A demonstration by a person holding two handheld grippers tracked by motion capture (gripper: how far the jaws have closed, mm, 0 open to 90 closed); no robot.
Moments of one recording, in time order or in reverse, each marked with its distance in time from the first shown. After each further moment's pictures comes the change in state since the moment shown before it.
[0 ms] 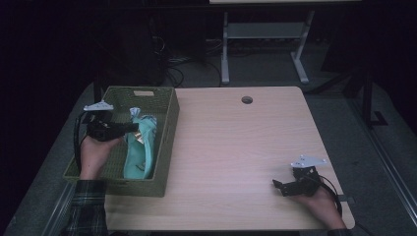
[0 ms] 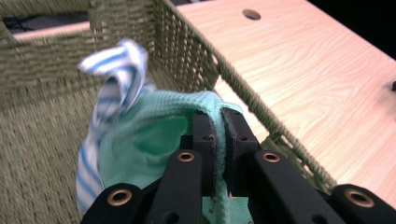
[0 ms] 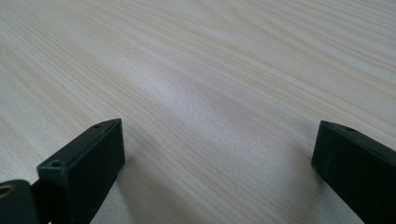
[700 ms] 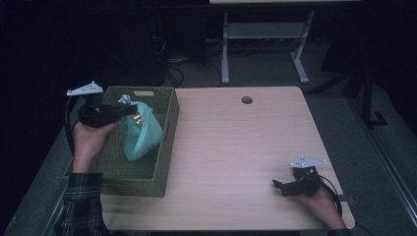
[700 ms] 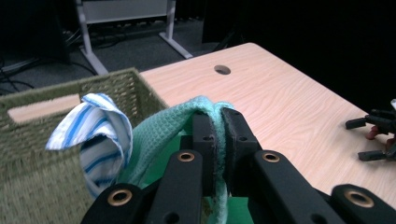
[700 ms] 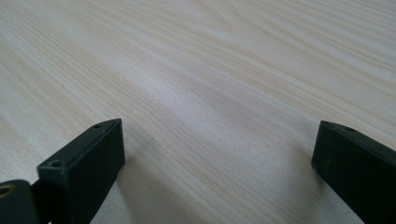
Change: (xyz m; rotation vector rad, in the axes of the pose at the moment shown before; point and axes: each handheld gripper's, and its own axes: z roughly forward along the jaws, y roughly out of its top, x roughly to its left) left arm -0.019 0.046 -0.028 -0.147 -0.068 0.056; right arm 0.000 0.000 0.000 0.000 0.000 -0.001
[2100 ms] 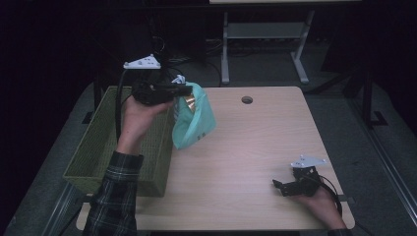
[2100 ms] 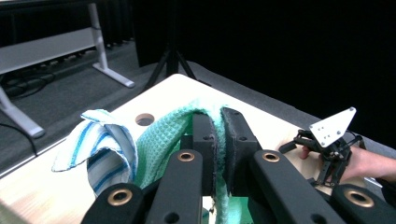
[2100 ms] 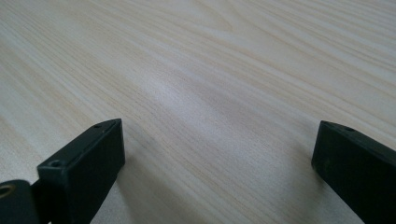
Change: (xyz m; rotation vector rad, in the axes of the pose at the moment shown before) left arm -0.094 0.077 0.080 -0.023 -0.245 0.171; right arm 0.000 0.000 0.000 0.002 0.000 0.003
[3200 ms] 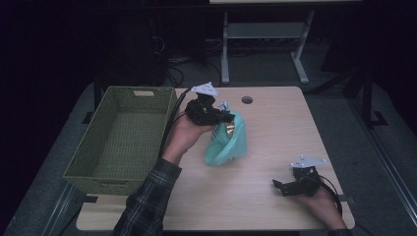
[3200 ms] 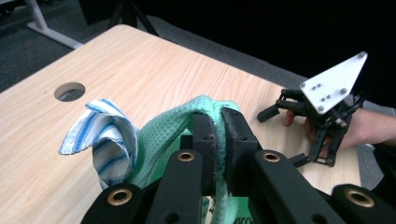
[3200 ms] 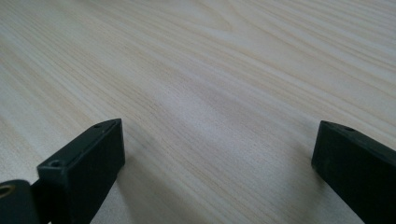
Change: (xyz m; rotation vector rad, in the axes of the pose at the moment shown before) left arm -0.035 -0.040 0.126 0.193 -0.138 0.044; right arm 0.000 0.000 0.000 0.000 0.001 0.002
